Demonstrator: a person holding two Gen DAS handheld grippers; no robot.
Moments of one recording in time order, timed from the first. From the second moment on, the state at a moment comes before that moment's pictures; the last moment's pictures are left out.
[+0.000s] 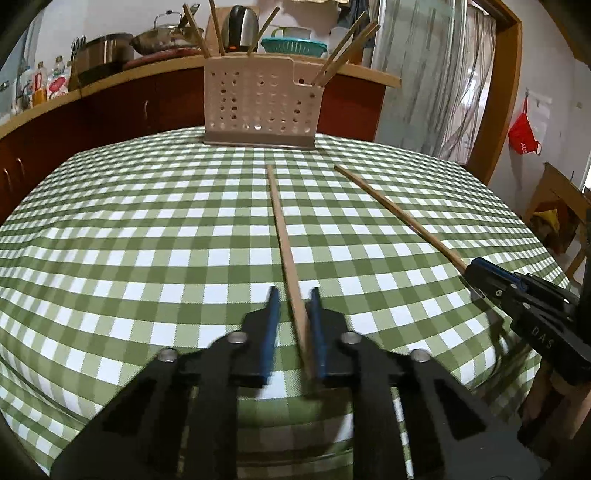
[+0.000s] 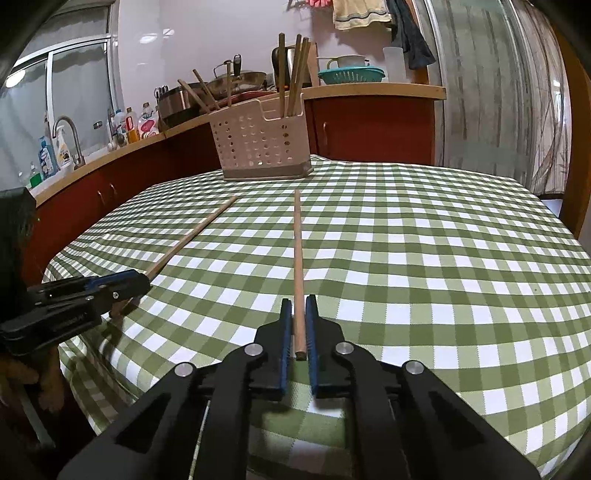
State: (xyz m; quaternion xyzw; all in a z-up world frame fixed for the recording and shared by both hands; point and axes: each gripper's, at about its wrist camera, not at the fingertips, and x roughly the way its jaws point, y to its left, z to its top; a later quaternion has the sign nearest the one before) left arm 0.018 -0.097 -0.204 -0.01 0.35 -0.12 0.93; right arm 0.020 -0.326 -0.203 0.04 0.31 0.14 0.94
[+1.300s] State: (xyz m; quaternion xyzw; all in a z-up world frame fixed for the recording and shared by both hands) left arm 0.041 -0.049 -0.204 -0.04 0.35 -0.08 0.93; right arm 0.040 -0.298 -0.205 0.02 0.31 0.16 0.94
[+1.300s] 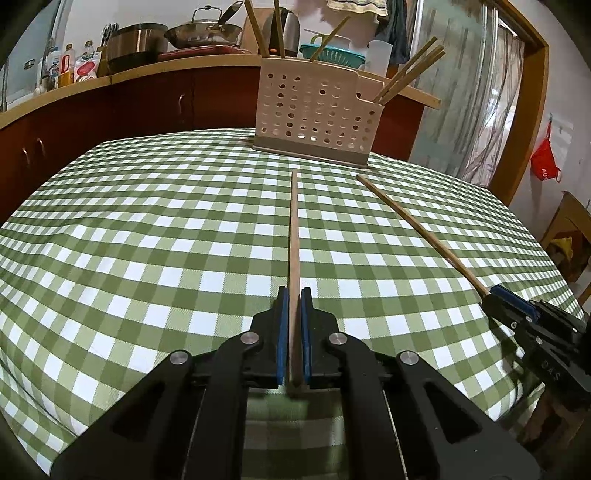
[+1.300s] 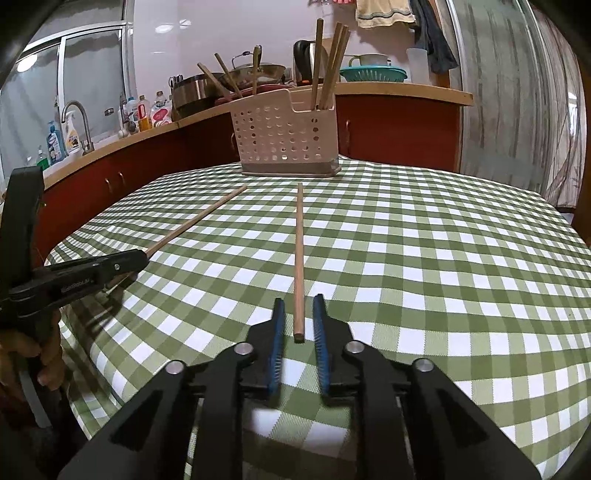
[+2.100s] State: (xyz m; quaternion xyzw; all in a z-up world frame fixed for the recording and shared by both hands) left arm 0.026 -0.043 -0.136 0.00 0.23 -0.07 0.97; right arm 0.022 -0.307 -0.125 0.03 0.23 0.14 0.96
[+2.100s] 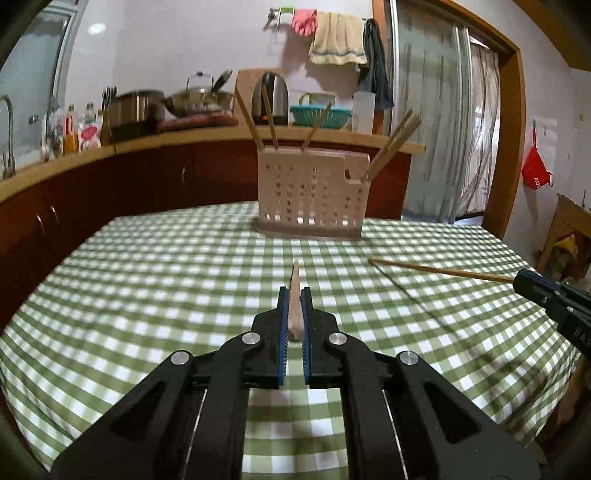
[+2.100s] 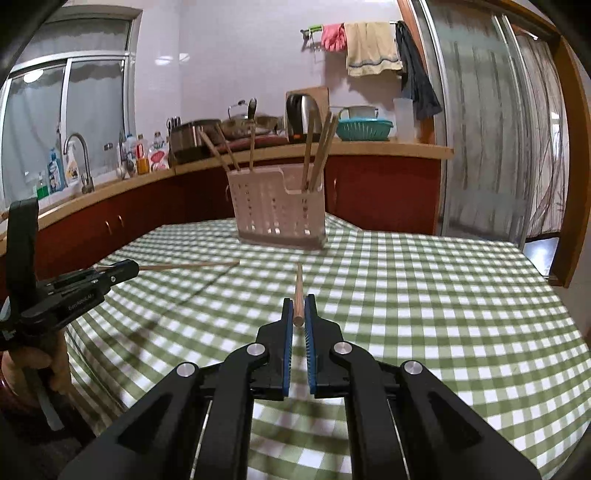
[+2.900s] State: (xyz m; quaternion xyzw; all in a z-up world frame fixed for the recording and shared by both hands) left arm 0.044 -0.020 -0.067 0.01 0.21 -0.07 0.97; right arm 0.055 -0.295 -0.058 0.03 0.19 0.15 0.97
